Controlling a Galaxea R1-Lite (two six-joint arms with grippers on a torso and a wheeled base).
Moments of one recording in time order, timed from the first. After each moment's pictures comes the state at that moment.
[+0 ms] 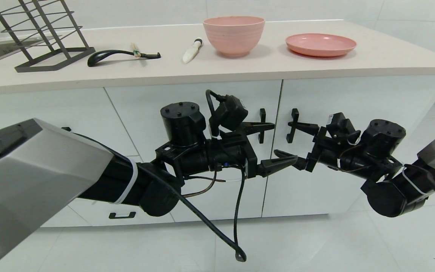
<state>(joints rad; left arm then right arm) -0.63 2.09 -1.17 -1.02 -0.71 0.10 0.28 2.12 -0.90 -1.44 0.78 -0.21</state>
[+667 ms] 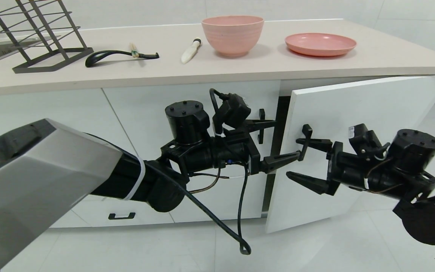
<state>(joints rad) -0.63 2.13 -1.22 -1.02 -0.71 0.10 0.31 1.92 -0.61 -1.43 0.87 -0.20</state>
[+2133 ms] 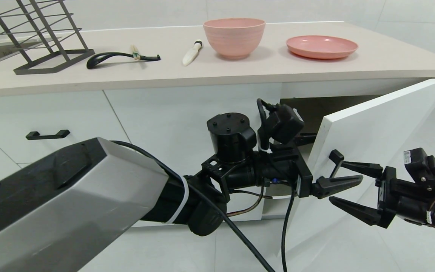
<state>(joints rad) -0.85 2.20 -1.30 -1.09 -0.72 0.01 0.09 1.75 -0.27 -1.43 0.87 -0.25</state>
